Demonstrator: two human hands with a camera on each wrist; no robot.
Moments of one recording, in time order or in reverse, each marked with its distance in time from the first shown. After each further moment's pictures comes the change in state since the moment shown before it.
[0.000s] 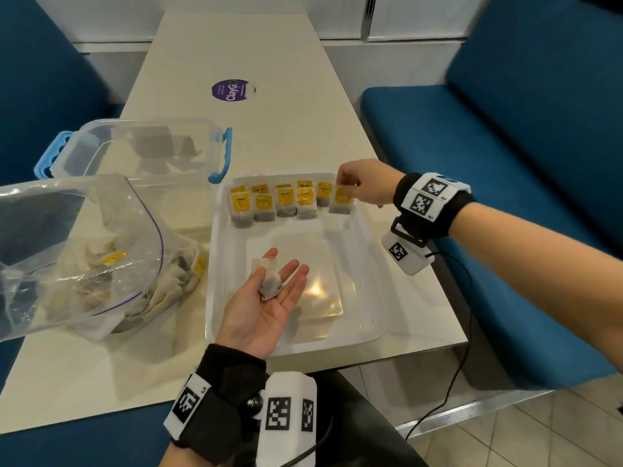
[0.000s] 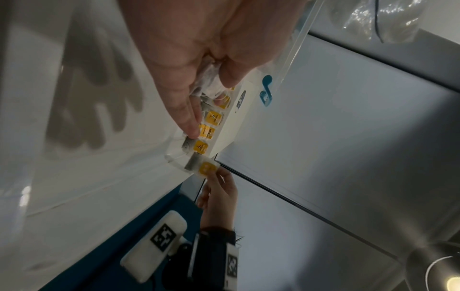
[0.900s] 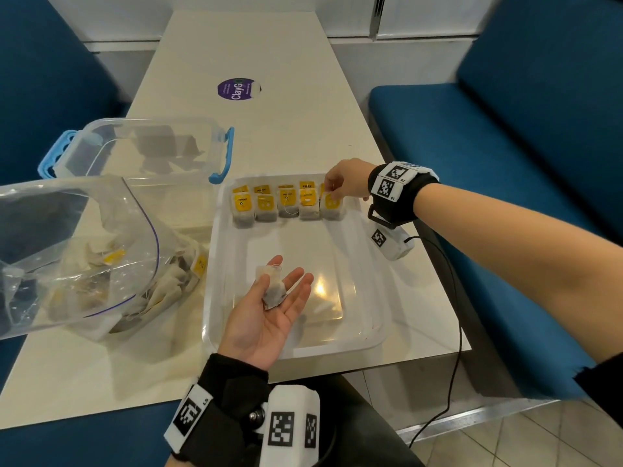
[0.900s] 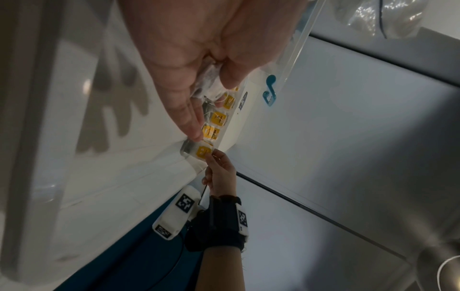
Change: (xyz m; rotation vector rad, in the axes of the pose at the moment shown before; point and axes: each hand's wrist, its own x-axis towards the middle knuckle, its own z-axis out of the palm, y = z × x) left_hand -0.001 -0.009 -0.001 0.015 0.019 0.005; right_hand 0.042 -0.003 0.007 -0.140 -0.155 -0.028
